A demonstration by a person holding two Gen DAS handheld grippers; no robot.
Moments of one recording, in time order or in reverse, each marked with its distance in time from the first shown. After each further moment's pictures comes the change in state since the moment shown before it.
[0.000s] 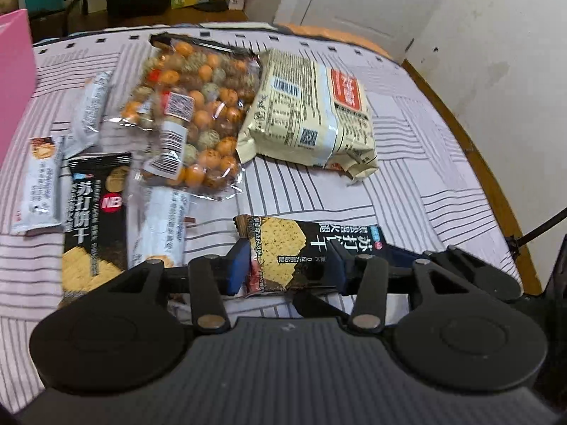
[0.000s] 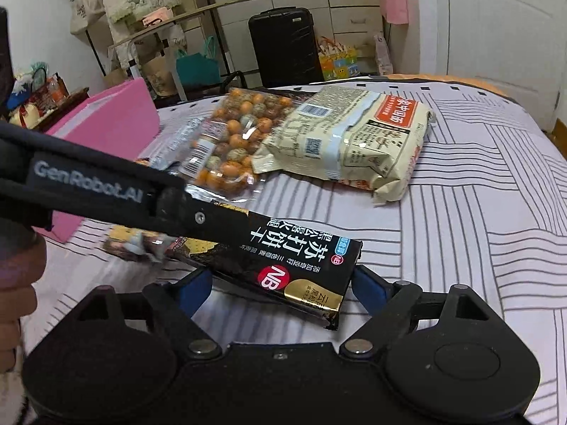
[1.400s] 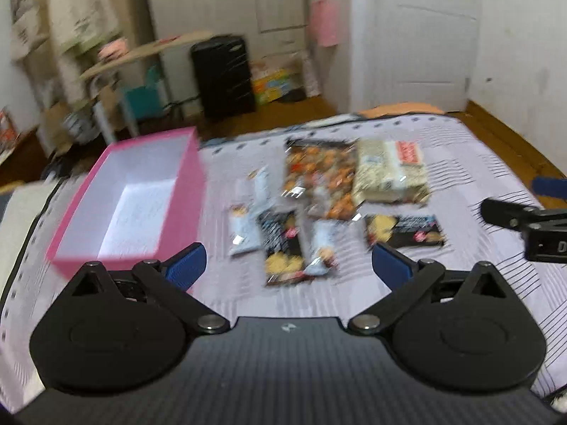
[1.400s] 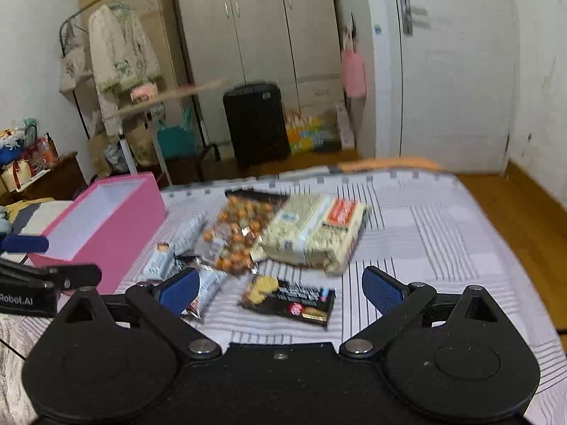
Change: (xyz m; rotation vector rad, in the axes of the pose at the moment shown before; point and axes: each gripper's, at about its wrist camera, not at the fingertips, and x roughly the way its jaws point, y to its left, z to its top) left arm -0.185 -0.016 -0.055 0.193 -0.284 0.391; right arm -0.141 0.021 0.020 0.036 -0.207 -0.119
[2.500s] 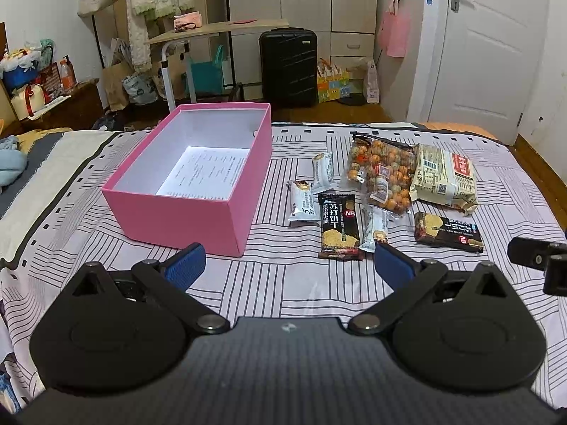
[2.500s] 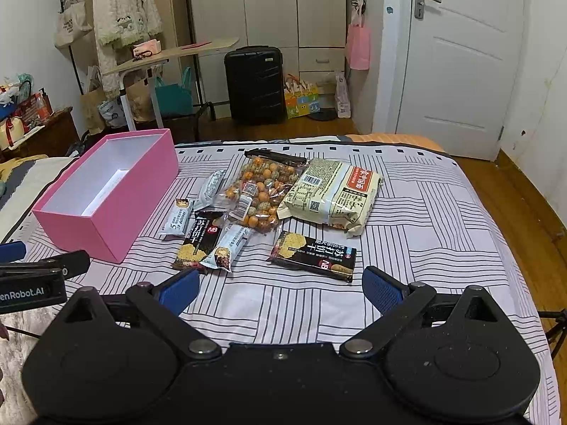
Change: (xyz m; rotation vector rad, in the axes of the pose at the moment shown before) left arm -0.030 0.038 -0.041 -0.210 0.013 0.153; right arm -0.028 0.074 -0.006 -0.071 0.112 -0.079
